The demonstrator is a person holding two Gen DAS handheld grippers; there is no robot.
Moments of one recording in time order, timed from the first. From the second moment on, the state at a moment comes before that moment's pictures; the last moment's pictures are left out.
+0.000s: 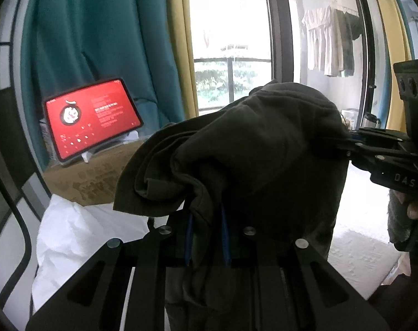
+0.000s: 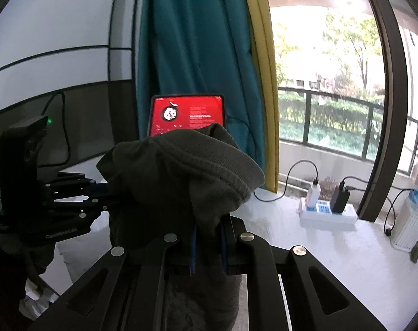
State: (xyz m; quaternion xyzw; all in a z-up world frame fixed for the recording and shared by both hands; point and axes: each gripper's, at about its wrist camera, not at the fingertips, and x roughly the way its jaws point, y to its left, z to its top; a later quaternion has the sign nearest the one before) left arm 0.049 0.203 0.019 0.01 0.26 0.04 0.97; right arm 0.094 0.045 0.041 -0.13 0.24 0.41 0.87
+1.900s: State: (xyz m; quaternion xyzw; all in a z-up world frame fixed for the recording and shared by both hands) left arm 0.173 0.274 -0.058 0.00 0.39 0.05 0.92; right arm 0.249 0.078 -0.087 -0.12 0.39 0.38 0.83
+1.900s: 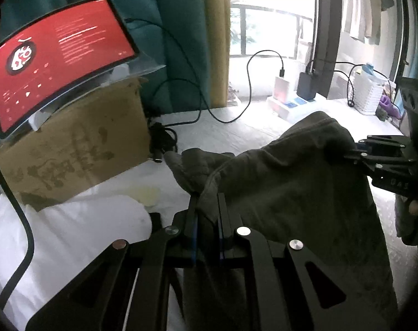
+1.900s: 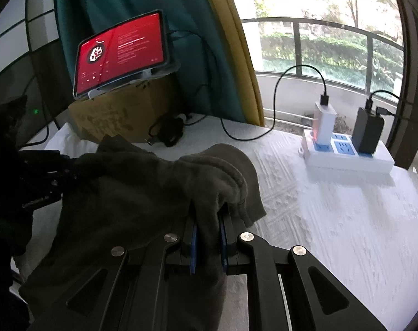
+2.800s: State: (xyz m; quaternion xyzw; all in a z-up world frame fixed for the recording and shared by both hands) left arm 0.203 0.294 -0.109 -0.06 0.44 0.08 0.89; right arm 0.280 0.072 -0.141 -0.11 0.46 0.32 0.82
